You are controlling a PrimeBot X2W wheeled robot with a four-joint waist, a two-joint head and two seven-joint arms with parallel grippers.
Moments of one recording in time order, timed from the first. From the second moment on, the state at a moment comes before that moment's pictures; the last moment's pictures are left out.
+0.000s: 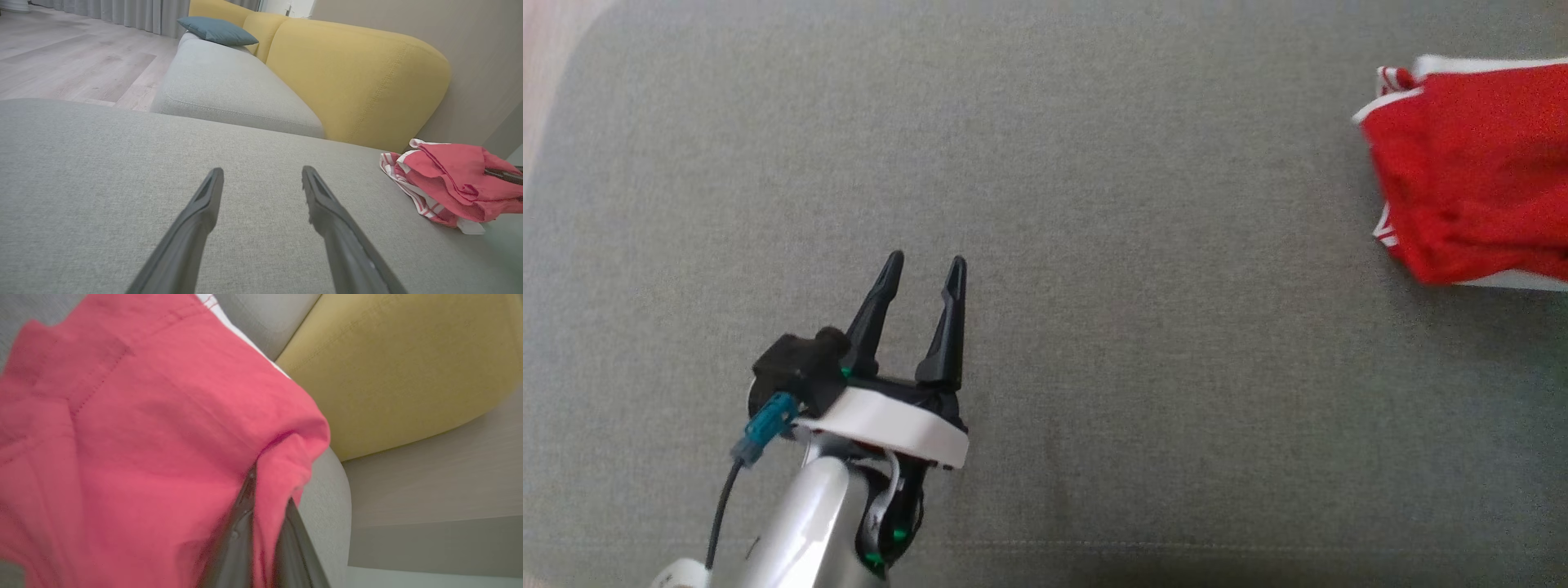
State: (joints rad) left arm -0.19 0.05 -0.37 0.17 -0.36 0.01 -0.25; right arm -0.65 -0.77 0.52 0.65 0.06 0.13 0.06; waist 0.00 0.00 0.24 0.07
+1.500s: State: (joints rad) left arm -0.14 0.04 -0.33 0.18 -0.40 0.01 -0.25; right arm -0.39 -0.32 0.02 0.46 0.13 0.13 -0.14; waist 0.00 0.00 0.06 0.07
